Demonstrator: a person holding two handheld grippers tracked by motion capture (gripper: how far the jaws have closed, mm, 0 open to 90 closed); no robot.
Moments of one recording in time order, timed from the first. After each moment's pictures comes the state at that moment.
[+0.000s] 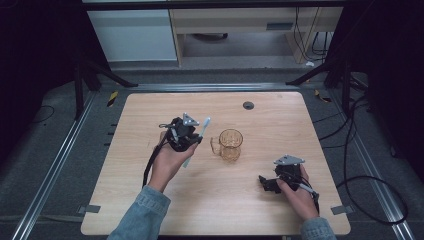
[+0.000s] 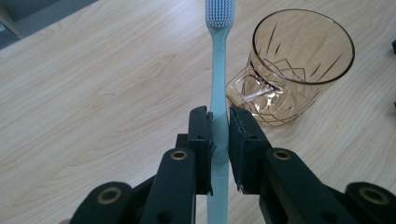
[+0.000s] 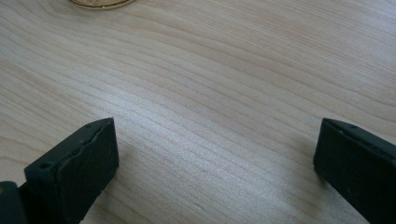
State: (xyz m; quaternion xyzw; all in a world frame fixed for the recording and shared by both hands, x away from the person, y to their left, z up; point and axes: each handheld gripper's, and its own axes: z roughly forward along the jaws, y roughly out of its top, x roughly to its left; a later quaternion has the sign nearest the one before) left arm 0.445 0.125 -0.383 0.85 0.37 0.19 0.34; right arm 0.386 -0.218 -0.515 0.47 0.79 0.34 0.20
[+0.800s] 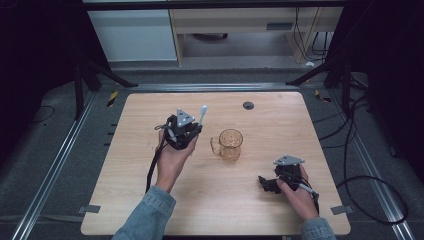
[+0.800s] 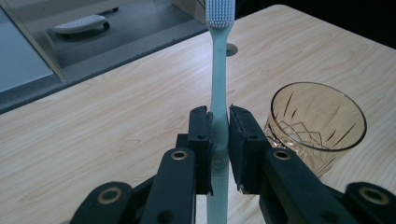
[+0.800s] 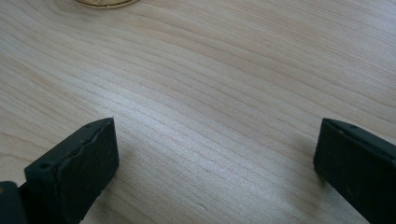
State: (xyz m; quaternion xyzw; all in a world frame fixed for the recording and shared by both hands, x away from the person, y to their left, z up) left arm 0.442 0.127 -0.378 0.78 0.38 0.26 0.42; right arm 0.386 -0.217 -0.515 0.46 0.80 0.34 0.20
